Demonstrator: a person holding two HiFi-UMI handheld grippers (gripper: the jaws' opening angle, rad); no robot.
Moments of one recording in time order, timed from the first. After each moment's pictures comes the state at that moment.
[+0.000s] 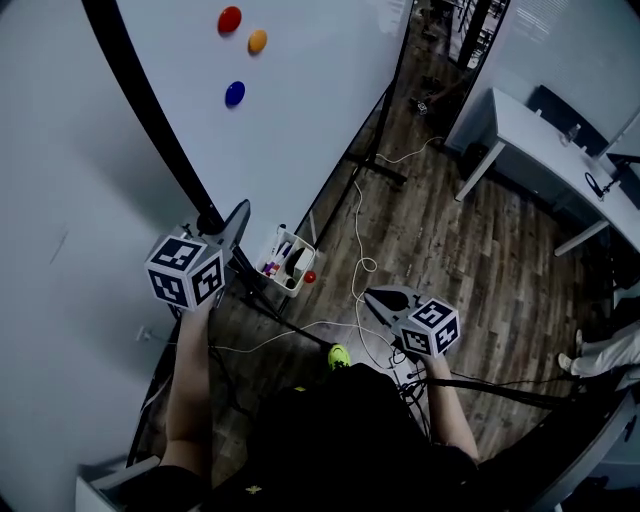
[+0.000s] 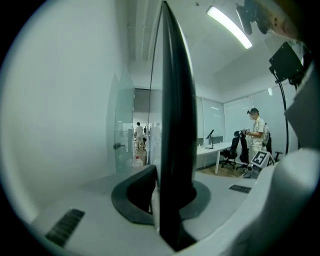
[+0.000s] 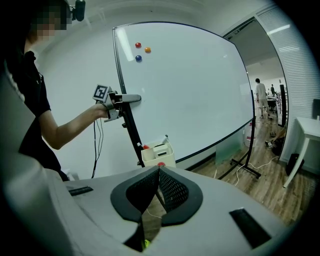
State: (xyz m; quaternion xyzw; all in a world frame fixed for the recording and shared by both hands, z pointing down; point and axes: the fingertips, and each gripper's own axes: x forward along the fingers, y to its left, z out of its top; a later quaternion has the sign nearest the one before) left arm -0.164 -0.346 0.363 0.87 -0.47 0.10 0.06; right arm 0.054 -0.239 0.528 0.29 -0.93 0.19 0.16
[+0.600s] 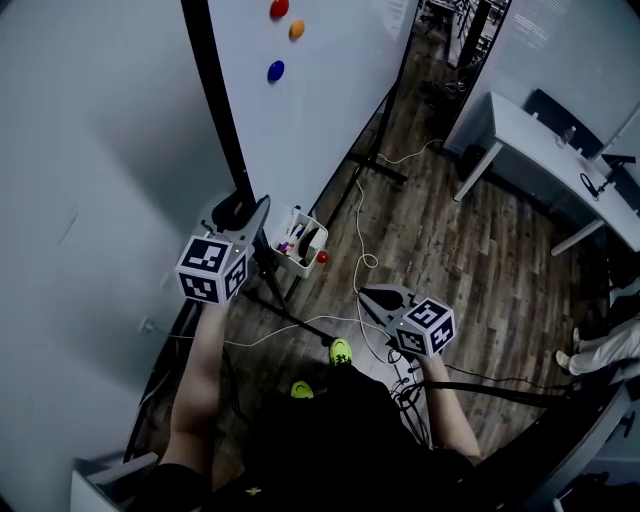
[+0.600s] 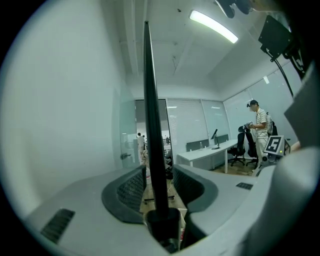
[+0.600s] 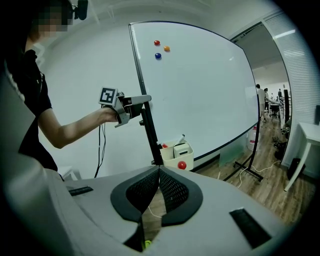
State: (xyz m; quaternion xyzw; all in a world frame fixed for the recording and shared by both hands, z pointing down) left arm -0.179 -0.307 0.368 0.86 -0.51 0.08 0.00; right arm 0.013 -0.186 0.518 0.27 -0.93 0.17 0.16
